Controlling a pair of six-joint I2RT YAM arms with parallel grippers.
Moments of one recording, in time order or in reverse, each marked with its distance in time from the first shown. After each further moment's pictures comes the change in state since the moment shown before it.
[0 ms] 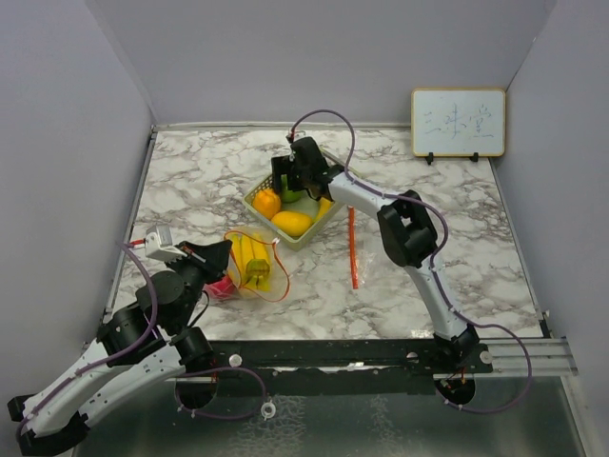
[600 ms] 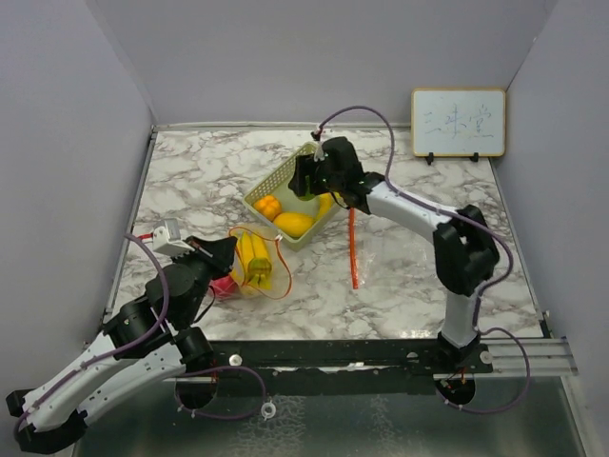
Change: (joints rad) left arm 0.000 0.062 0.014 0.025 -0.012 -0.006; right arm -0.008 -0.410 -0.465 0.098 -0.040 0.001
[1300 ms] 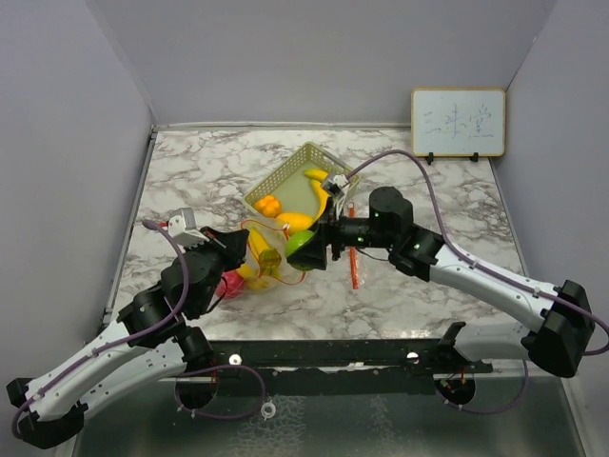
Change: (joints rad) left arm 0.000 0.150 0.031 0.099 0.009 0.014; right arm 0.180 -0.792 -0.578 0.176 -0.532 0.109
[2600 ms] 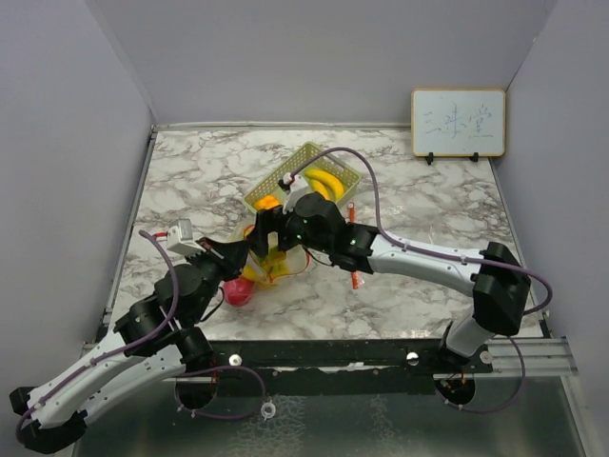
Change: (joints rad) left arm 0.004 -0.105 -0.099 0.013 0.105 -0.054; right arm 0.229 0.419 0.277 -0.026 0.597 0.105
